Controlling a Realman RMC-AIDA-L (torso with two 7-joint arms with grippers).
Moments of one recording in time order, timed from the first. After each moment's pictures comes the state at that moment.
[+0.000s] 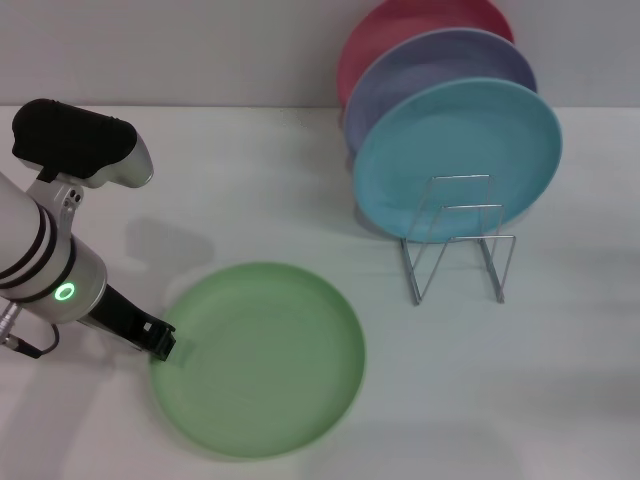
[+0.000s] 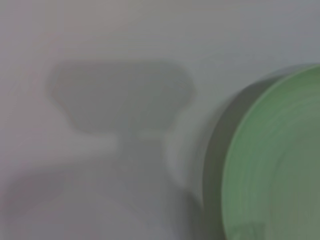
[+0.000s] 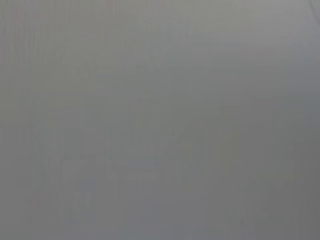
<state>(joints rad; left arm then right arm) -0.54 -2.06 1.55 1.32 -0.44 -1.48 0.20 0.38 2.07 0.62 0.06 -1.61 -1.55 0.19</state>
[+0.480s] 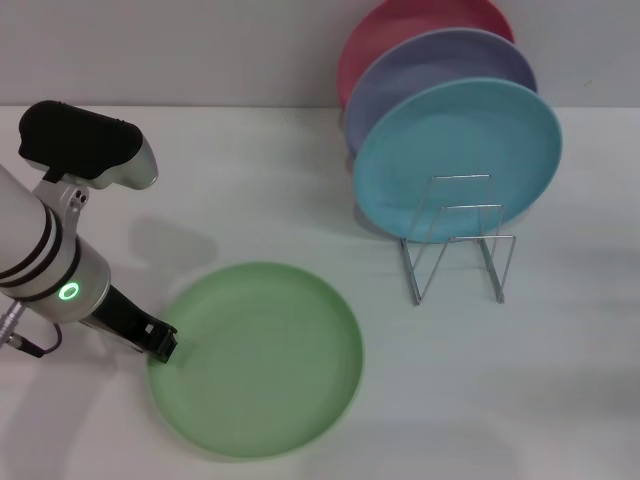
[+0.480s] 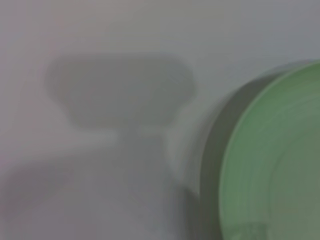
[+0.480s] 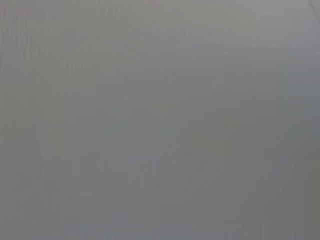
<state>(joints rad) -0.56 -2.06 1.55 1.29 -0.44 -1.47 0.21 0.39 2.07 0.62 0.06 -1.61 -1.56 0.19</state>
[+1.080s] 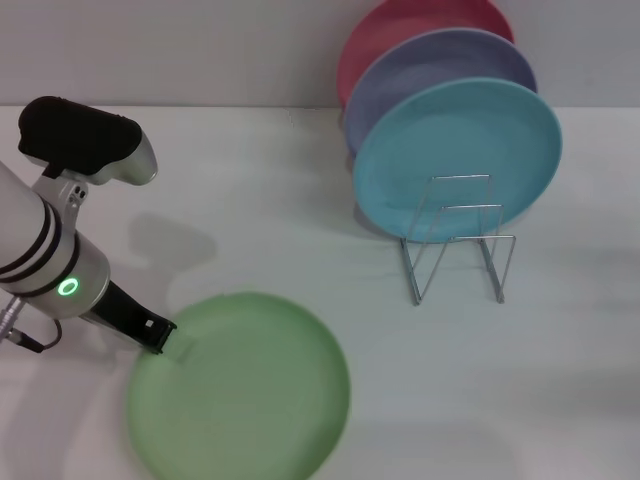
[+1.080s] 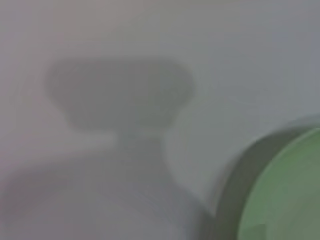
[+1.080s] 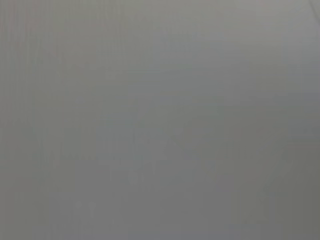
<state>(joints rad) -0.57 -2.06 1.54 1.28 -0.44 -1.47 0.22 0.38 2.07 0.62 0.06 -1.61 -1.56 0.19</state>
